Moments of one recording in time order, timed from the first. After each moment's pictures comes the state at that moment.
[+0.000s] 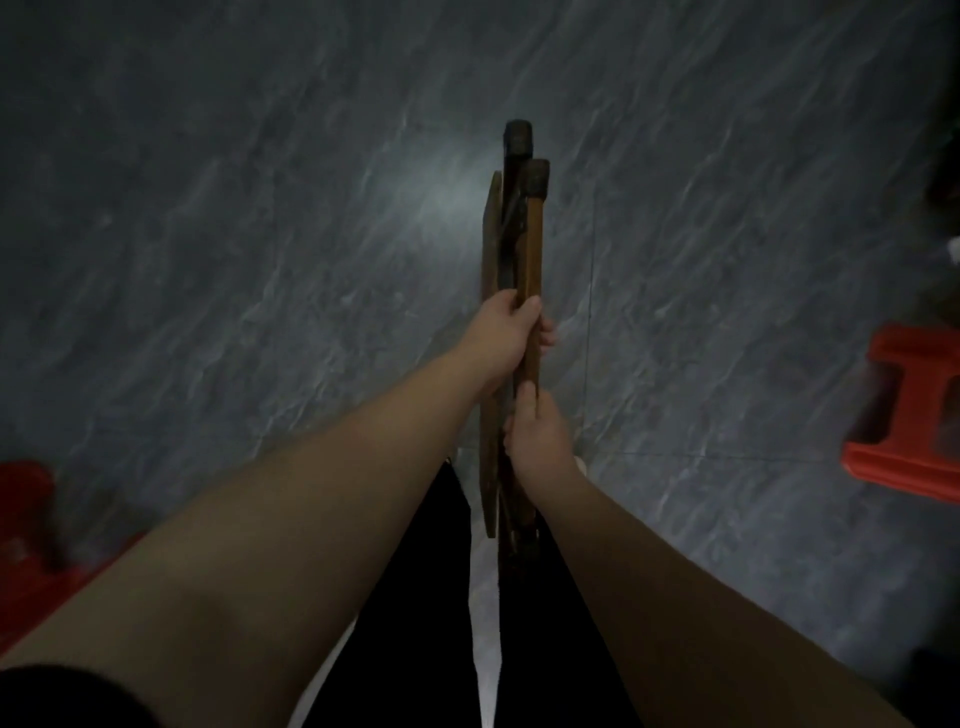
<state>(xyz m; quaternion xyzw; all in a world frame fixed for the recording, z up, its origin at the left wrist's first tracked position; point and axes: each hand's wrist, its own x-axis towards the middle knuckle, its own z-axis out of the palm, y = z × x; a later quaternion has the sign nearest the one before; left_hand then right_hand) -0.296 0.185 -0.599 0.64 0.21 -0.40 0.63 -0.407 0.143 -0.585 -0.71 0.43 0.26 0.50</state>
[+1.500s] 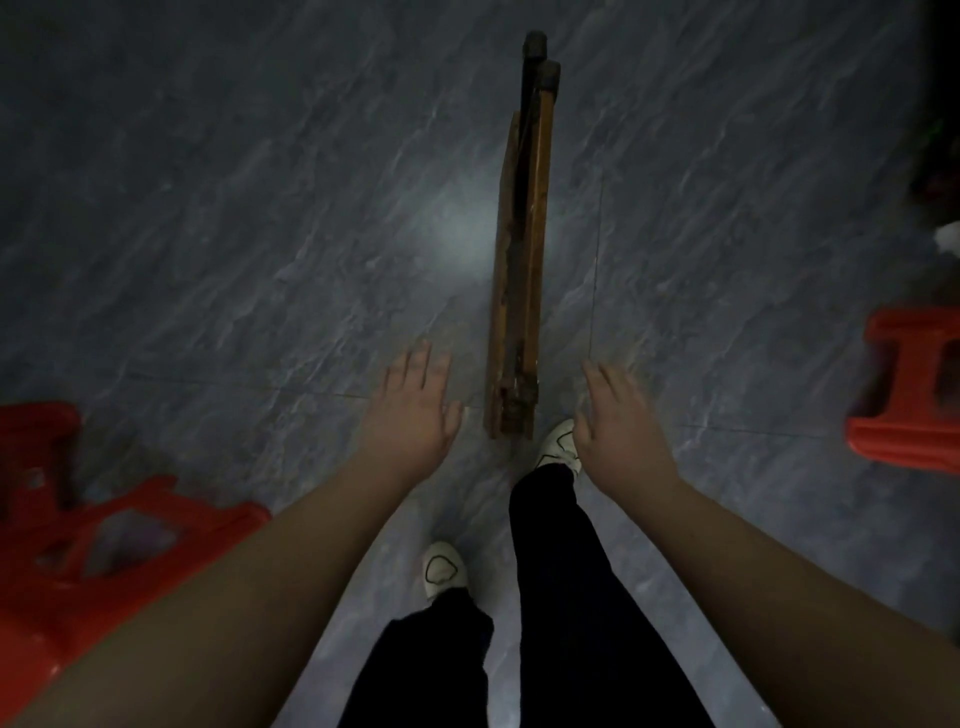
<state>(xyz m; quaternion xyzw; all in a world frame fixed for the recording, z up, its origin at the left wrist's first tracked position) -0.550 0.328 -0.553 0.95 -0.12 -0.26 0.08 -0.604 0.074 -0.567 -0.95 0.07 0.21 0.20</state>
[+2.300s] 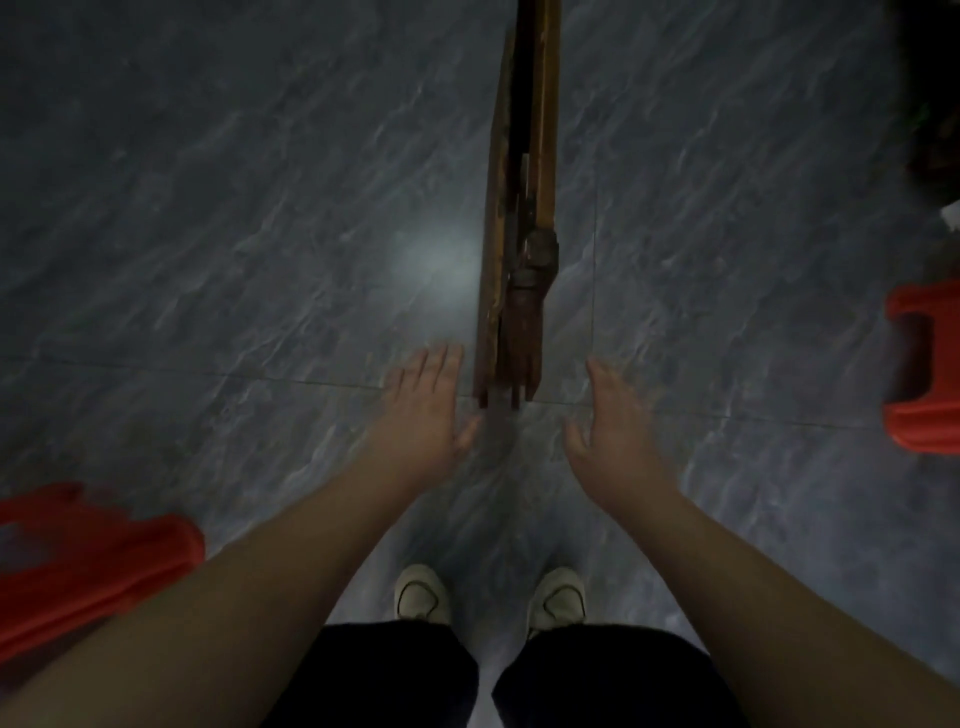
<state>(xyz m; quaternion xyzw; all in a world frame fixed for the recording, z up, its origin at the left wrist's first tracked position) -0.663 0.332 -0.726 0.96 -0.16 -0.20 0.14 -0.721 0.100 -0.733 -0.94 0.11 0.10 0.32</state>
